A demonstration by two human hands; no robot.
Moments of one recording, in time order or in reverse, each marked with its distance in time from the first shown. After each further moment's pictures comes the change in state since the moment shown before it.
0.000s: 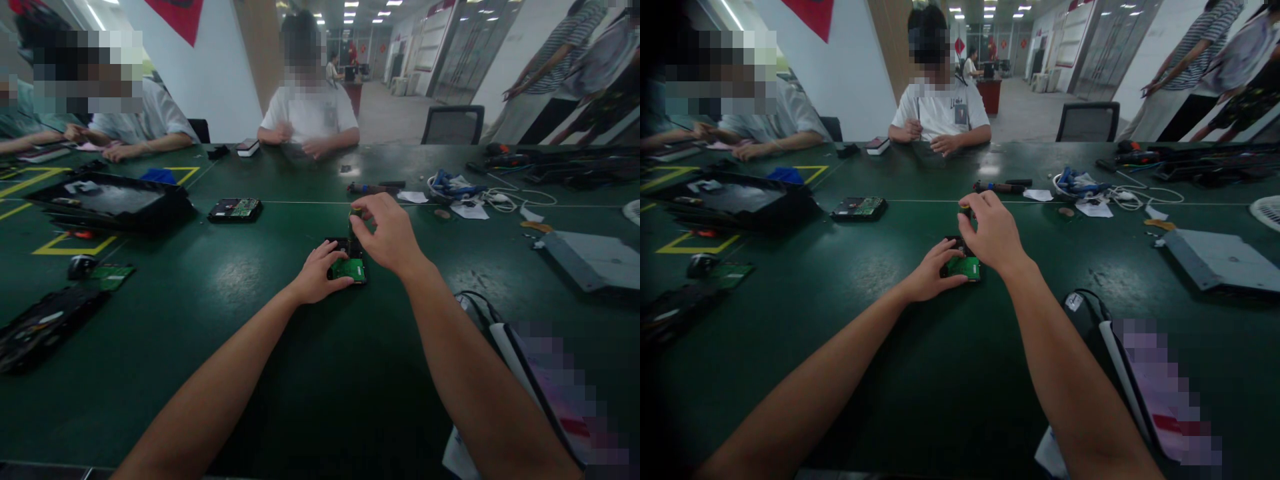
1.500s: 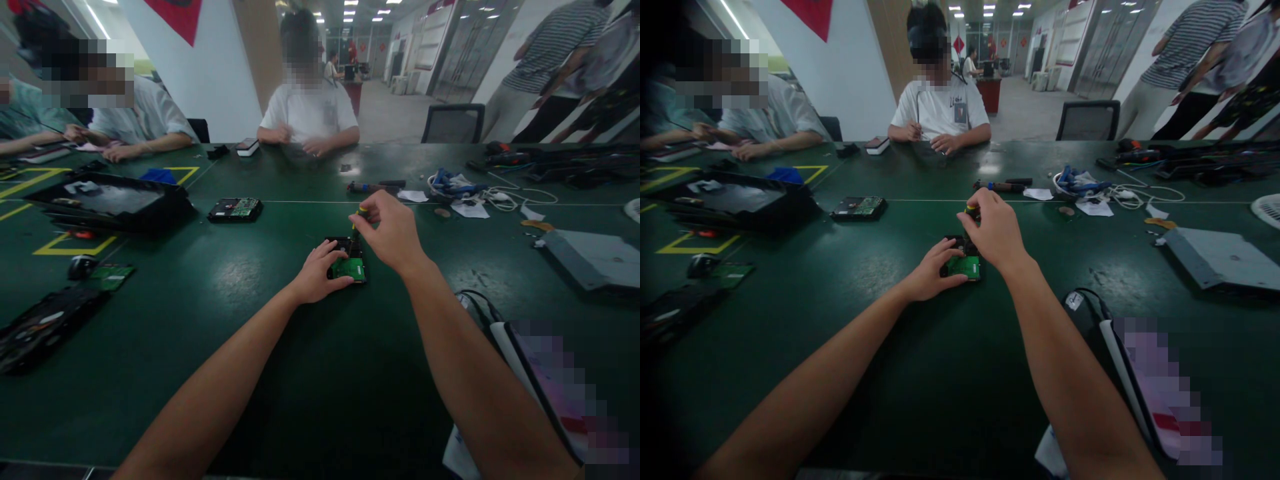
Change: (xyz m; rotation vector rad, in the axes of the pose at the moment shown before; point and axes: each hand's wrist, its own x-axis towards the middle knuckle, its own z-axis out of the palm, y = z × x) left_hand -0.001 0.001 0.000 0.004 -0.005 -0.003; right_hand 0.003 0.009 0.002 0.077 0.044 0.078
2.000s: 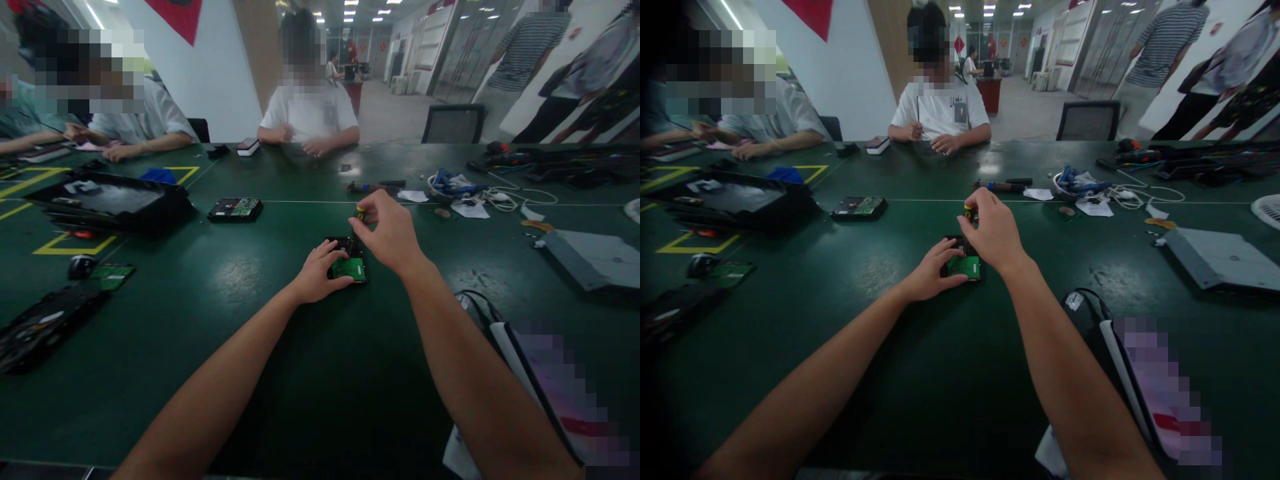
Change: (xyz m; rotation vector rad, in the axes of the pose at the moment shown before) left_hand 0.001 0.001 0.000 0.004 0.002 -0.006; right_hand -0.001 -0.002 0.001 0.014 -0.021 -0.002
